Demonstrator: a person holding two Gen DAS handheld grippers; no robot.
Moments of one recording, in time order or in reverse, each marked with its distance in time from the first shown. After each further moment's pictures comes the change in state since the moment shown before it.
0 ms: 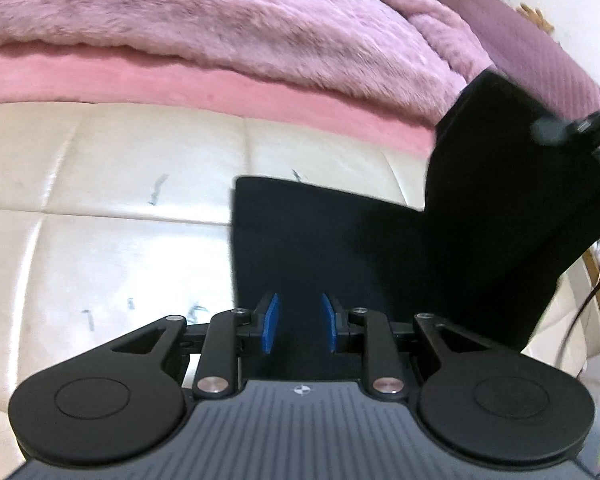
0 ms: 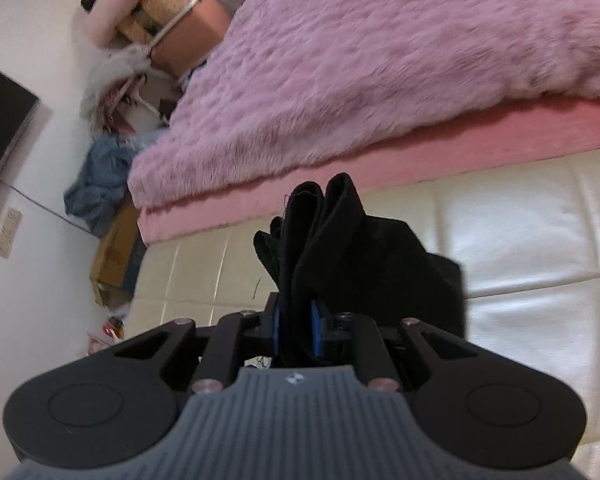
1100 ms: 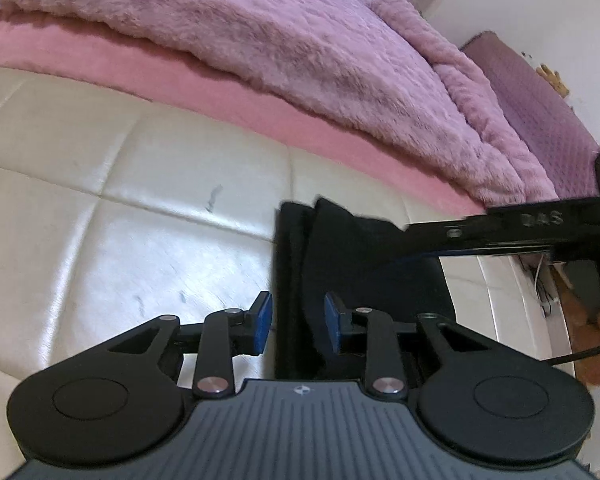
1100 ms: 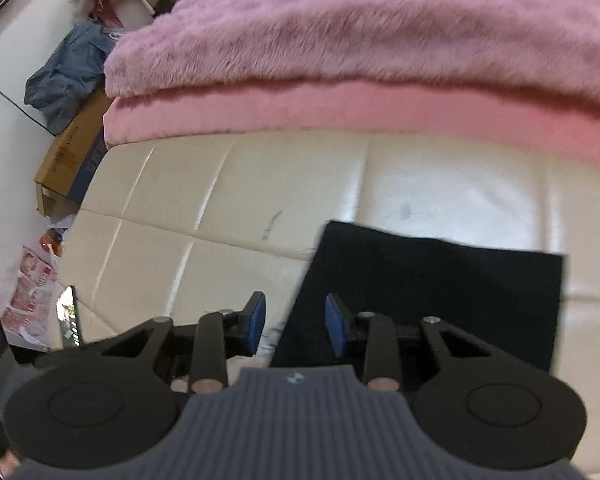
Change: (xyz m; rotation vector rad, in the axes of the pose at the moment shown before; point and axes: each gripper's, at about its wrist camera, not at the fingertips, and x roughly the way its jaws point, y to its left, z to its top) left arm -0.031 0.039 -0.005 -0.132 -0.064 -0.037; right arm 0.124 0.092 -0.047 -0.231 0.145 -0.179
